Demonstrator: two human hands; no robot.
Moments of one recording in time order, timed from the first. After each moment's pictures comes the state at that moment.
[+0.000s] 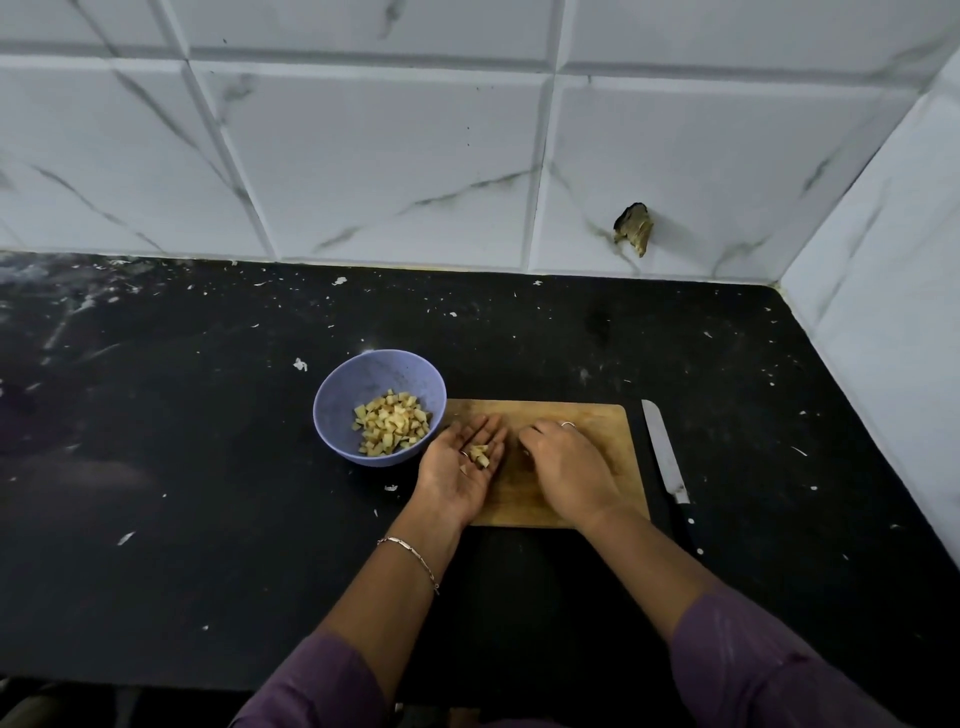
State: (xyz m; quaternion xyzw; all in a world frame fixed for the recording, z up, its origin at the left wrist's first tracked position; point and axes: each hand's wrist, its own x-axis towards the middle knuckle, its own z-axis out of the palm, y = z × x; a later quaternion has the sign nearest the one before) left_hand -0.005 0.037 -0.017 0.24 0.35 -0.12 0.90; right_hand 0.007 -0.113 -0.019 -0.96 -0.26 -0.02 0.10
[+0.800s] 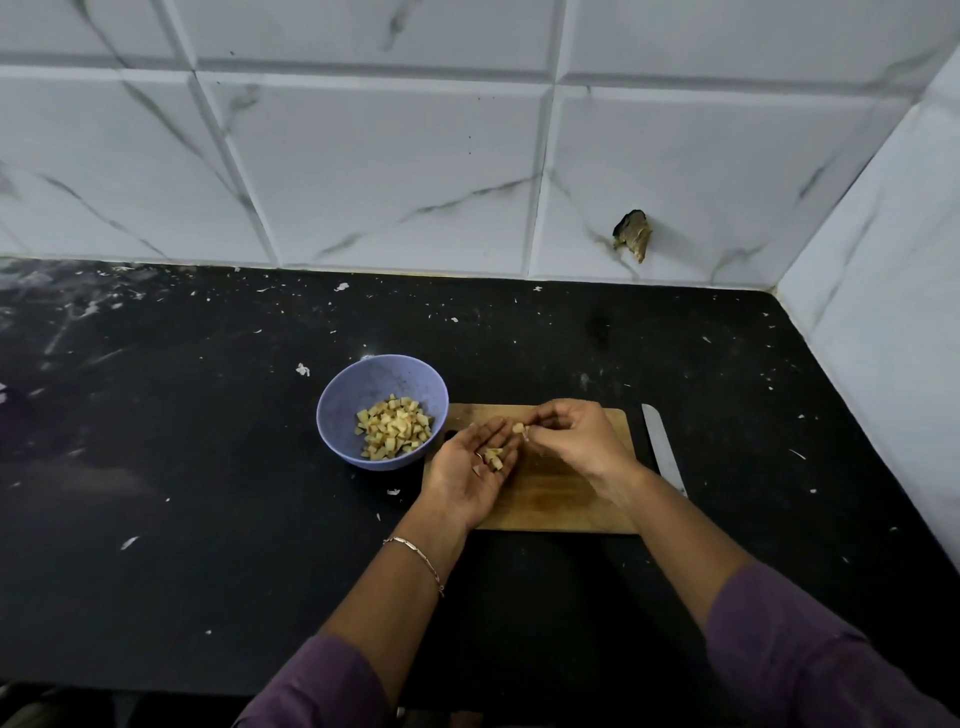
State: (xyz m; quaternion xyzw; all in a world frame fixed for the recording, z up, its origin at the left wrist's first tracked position) left_hand -0.006 0.030 -0.011 0.25 0.33 -0.15 0.90; right_hand 0.028 -0.121 0.002 -0.76 0.00 0.16 0.63
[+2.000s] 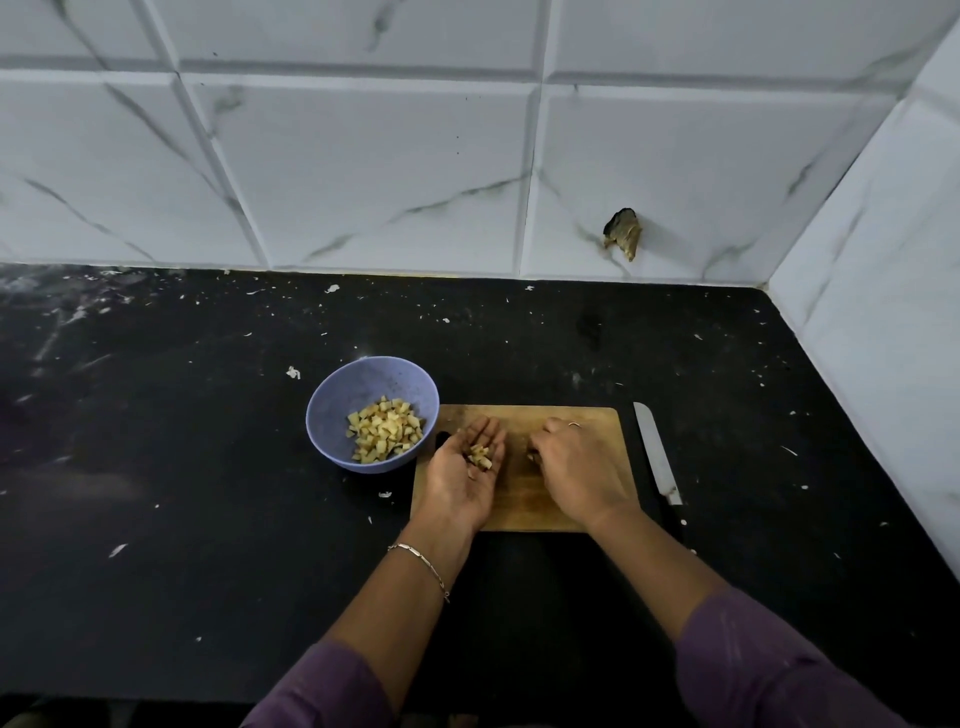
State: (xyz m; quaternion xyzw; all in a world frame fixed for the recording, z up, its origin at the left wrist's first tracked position) left_hand -0.005 0.018 -0.011 0.22 0.35 -0.08 0.91; right_hand 0.009 -0.126 -0.013 -0.97 -0.23 -0.03 0.08
